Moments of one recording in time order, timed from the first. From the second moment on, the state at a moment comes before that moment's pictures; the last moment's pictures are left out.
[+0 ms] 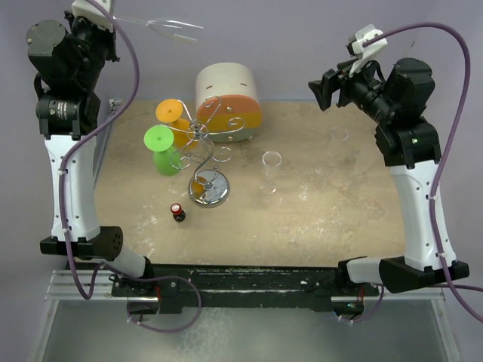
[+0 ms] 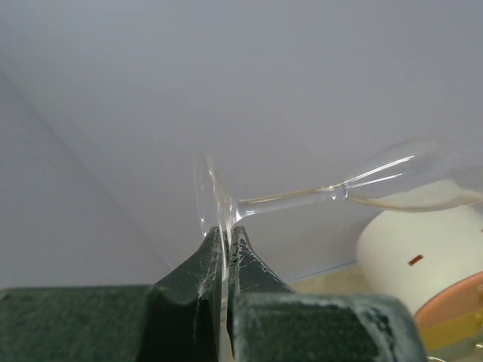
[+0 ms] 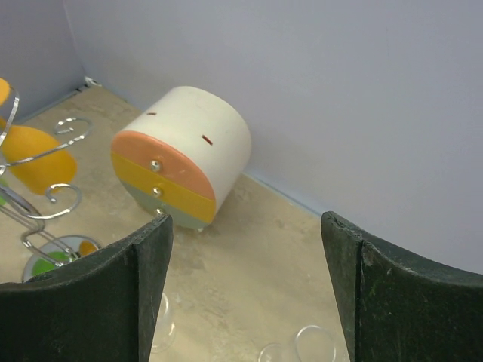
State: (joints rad) left arm -0.01 1.55 2.24 -0.49 0.12 0.27; right arm 0.20 1.32 1.87 -0.56 -0.33 -0.18
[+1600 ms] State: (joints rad) left arm -0.52 1.62 1.99 -0.62 -0.34 1.29; right arm -0.03 1.16 1.30 -0.41 -0.37 -0.36
